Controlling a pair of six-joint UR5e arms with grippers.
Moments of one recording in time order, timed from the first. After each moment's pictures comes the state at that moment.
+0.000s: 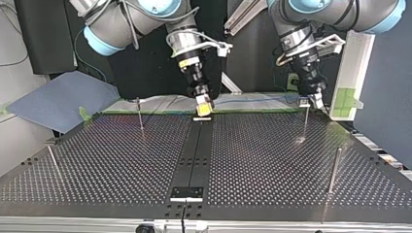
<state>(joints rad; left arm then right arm) -0.24 -1.35 -2.13 -2.57 -2.20 -1.94 2.46 -1.25 1.52 -0.45 1.74 1.62</state>
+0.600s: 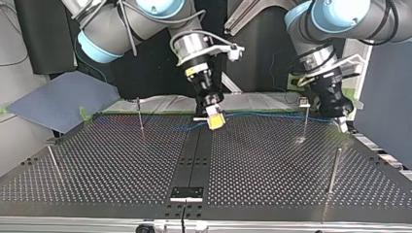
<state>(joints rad) -0.10 -1.34 -2.00 -2.64 -2.06 -2.02 2.48 -1.24 1.37 -0.40 1.69 1.62</state>
